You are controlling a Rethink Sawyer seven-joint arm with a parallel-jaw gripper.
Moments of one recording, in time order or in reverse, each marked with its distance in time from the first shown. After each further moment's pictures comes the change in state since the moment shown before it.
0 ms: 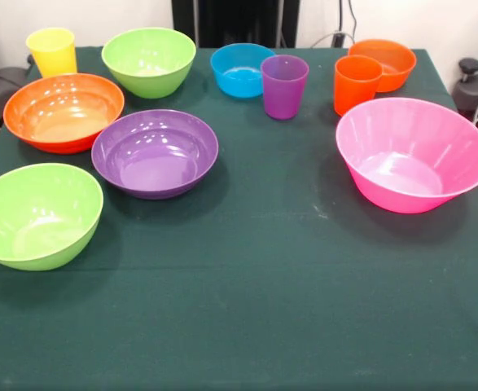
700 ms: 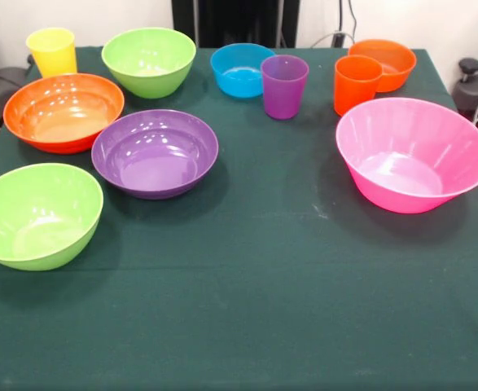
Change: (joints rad) arm 0.077 0.094 -0.001 0.004 -0.163 0.000 0.000
